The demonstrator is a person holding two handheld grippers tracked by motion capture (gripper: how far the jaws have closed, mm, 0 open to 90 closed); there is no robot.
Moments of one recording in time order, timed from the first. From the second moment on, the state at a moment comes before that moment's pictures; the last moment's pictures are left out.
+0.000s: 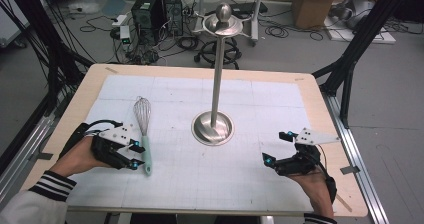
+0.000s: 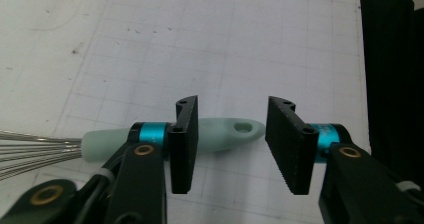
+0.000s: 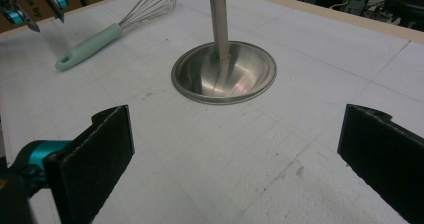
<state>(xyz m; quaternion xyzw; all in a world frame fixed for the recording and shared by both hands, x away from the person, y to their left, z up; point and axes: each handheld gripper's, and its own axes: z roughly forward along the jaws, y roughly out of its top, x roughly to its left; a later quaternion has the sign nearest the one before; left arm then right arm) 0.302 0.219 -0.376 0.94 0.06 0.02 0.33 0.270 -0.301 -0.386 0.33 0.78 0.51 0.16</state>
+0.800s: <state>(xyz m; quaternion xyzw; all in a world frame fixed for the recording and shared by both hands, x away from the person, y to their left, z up) 0.296 0.207 -0.404 0.96 0.03 -0.02 0.26 0.270 -0.302 -0.386 0.33 0.78 0.51 0.15</state>
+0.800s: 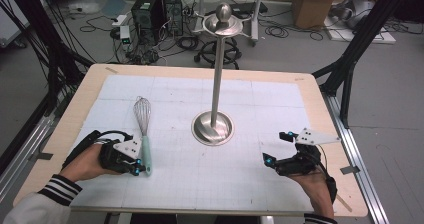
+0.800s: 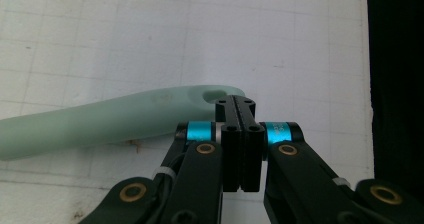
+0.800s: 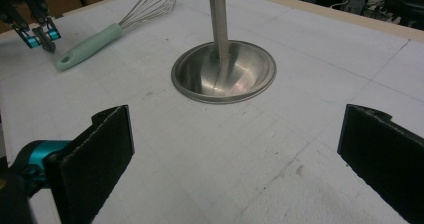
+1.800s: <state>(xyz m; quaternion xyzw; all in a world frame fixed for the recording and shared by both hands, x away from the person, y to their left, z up) 0.297 0.189 -0.415 0.97 0.04 -0.02 0.23 0.271 -0.301 -0.386 0.33 0.78 0.51 0.15</state>
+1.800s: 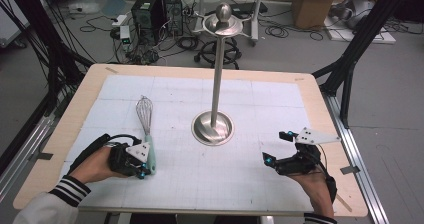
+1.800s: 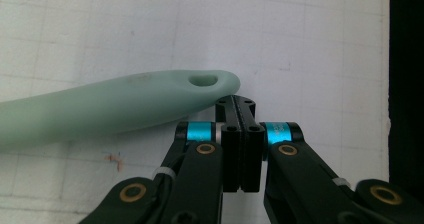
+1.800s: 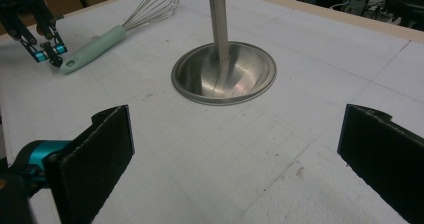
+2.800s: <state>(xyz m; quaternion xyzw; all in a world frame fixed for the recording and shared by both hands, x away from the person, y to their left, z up) 0.313 0.144 -0.415 0.97 0.05 -0.02 0.24 0.273 -0.300 -0.386 0.33 0.78 0.51 0.15</state>
